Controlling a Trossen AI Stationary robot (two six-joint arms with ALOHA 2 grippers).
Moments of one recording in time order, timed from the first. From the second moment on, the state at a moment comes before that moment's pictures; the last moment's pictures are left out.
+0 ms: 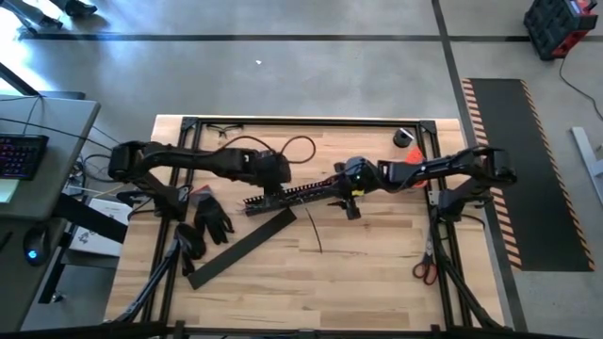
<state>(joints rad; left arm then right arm) 0.12 1.57 1.11 -0.62 -0.16 0.10 -0.16 1.52 0.72 0.07 -0.22 -0.39</state>
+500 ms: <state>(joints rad) -0.25 1.38 1.11 -0.85 -0.49 -0.50 -0.02 1.77 0.86 0.40 -0.37 -0.38</state>
